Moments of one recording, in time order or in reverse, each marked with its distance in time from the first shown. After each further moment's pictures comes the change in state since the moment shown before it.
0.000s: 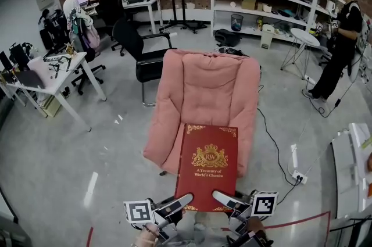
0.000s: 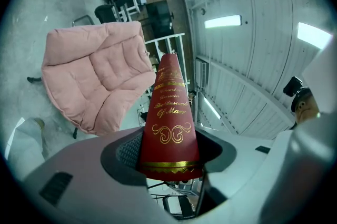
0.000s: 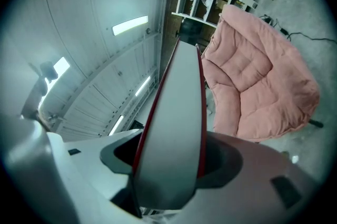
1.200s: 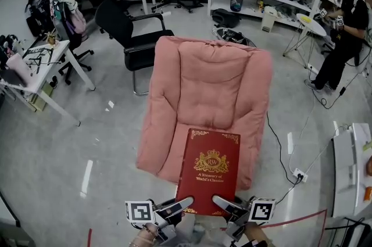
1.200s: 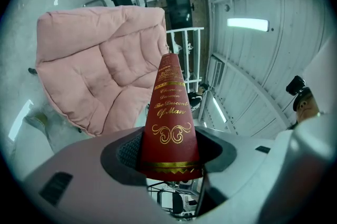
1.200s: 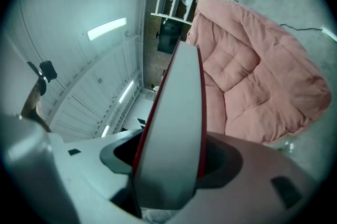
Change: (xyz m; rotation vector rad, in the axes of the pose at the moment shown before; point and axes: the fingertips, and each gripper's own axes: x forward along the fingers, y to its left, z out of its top) left arm 0.058 0.101 0.084 -0.164 0.102 0.068; right arm 0.064 -0.114 0.050 0.130 -0.019 -0.132
